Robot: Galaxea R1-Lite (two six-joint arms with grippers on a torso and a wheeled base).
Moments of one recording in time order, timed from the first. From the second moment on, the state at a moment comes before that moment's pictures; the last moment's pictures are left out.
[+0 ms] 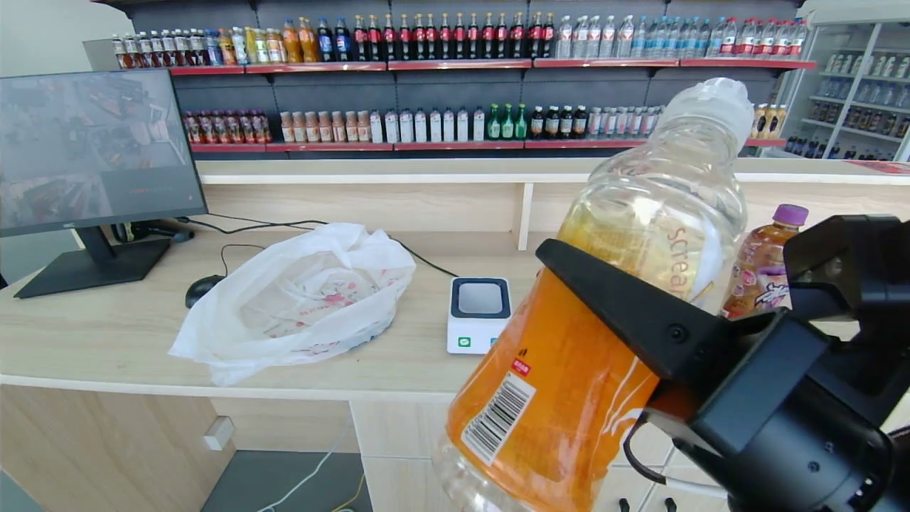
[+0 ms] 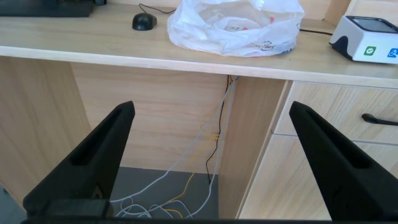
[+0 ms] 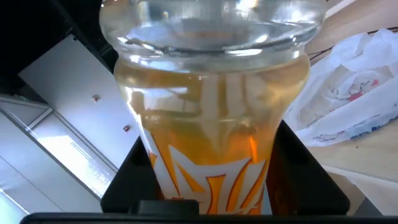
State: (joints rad) left arm 0.00 0.00 0.00 0.00 0.00 0.01; right arm 1.08 1.55 -0.48 -1.49 -0.23 0.76
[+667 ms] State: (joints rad) left arm 0.00 0.00 0.00 0.00 0.00 0.01; right arm 1.12 1.60 -0.42 -1.57 -0.23 0.76
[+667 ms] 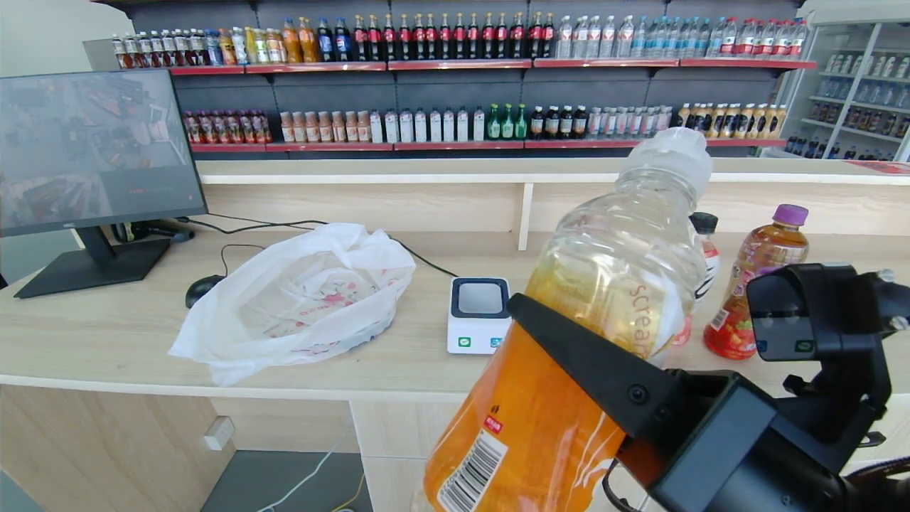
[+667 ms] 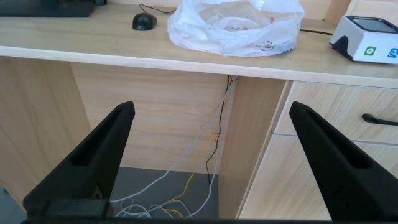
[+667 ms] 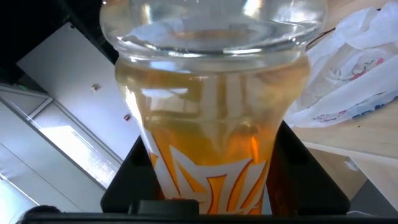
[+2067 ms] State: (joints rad) left arm 0.00 0.00 0.00 0.00 0.00 0.01; right arm 1.13 1.56 -0.37 -1.57 -0.21 0.72
